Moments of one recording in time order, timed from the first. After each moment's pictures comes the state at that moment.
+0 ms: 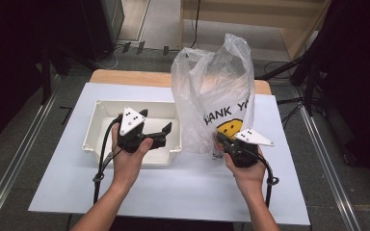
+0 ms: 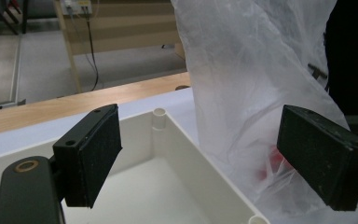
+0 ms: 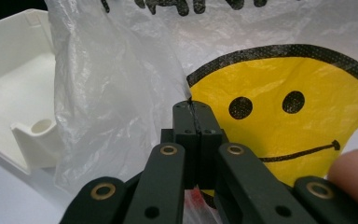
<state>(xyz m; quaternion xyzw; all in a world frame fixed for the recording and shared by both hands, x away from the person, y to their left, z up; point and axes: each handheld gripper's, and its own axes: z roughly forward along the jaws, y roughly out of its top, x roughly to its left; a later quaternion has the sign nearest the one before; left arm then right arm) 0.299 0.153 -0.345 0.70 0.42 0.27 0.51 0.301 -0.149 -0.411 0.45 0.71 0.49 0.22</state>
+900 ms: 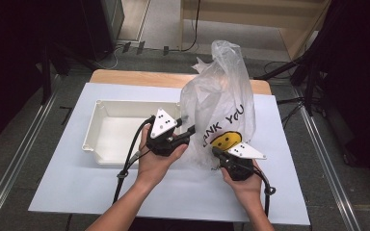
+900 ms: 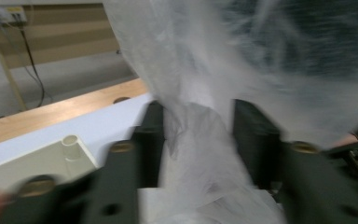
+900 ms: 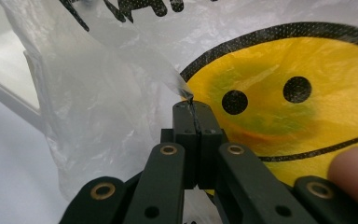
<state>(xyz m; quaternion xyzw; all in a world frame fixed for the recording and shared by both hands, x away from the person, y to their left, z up) 0.300 0.095 -0.348 0.74 0.35 0.21 0.54 0.283 -0.145 -0.446 0.42 0.75 0.47 0.21</state>
